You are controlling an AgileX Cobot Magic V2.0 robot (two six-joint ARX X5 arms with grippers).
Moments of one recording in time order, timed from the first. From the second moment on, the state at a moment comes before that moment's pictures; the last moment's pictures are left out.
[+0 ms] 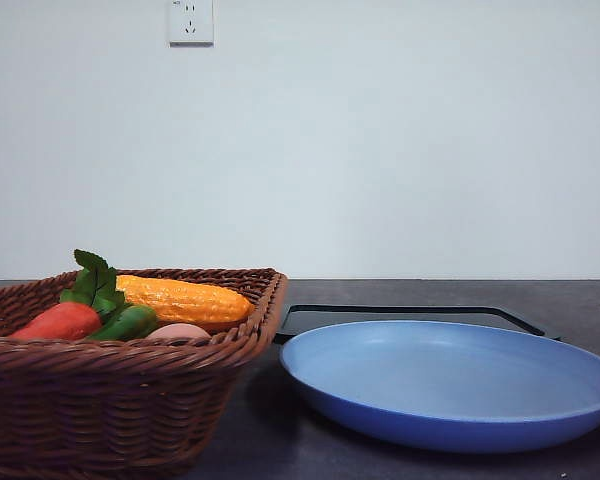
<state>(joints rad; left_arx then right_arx) 0.03 0.00 0.03 -0.18 0.01 -0.13 0.07 0.01 0.02 -0.16 -0.16 0.09</state>
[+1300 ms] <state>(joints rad) 0.02 0.47 0.47 -0.34 0.45 -0.40 0.07 0.50 0.52 -0.48 -0.20 0.38</state>
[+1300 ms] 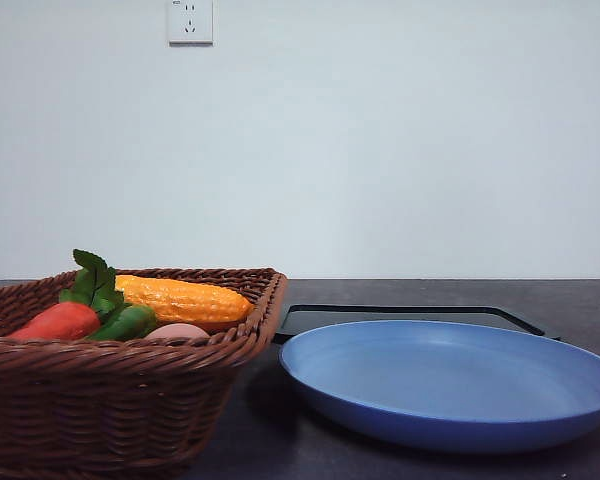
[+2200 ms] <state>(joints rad) -0.22 0.85 0.76 -0.63 0.58 -0.24 0.11 1.09 0.68 -0.69 -0.42 0.21</state>
